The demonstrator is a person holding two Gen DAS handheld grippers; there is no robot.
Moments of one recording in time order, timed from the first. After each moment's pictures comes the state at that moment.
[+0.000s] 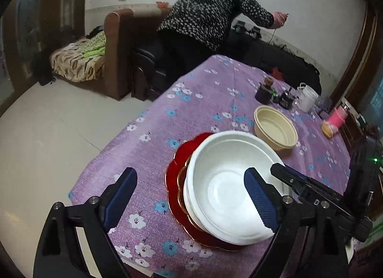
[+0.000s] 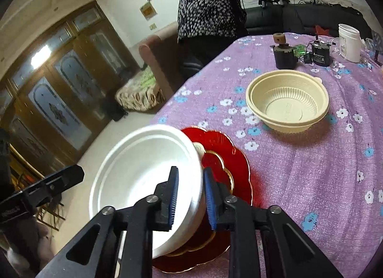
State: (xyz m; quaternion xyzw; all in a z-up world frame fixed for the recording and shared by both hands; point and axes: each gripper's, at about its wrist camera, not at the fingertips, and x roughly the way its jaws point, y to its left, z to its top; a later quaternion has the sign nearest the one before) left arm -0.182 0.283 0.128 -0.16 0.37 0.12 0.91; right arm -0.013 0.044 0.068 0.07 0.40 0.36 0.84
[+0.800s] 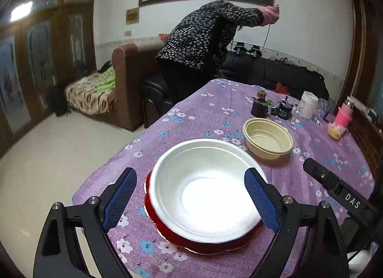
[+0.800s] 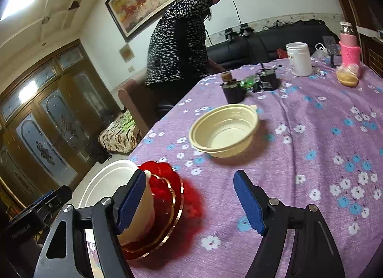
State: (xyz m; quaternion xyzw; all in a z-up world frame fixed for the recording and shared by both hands) left arm -0.191 0.194 0.132 -0.08 0.30 0.17 0.94; right arm -0.032 -0.052 0.084 0.13 0.31 0.28 0.90
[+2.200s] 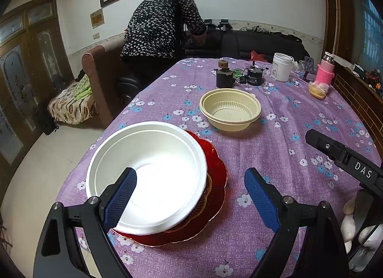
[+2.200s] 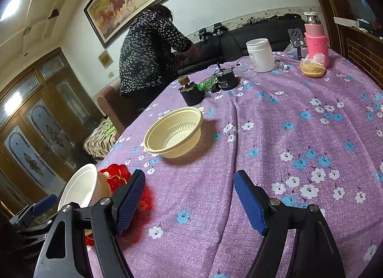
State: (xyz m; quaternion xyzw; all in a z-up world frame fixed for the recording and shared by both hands) left arm -0.162 0.122 0.115 -0.01 0.36 0.11 0.93; right arm -0.032 -0.128 0.081 0.15 0.33 0.22 0.91
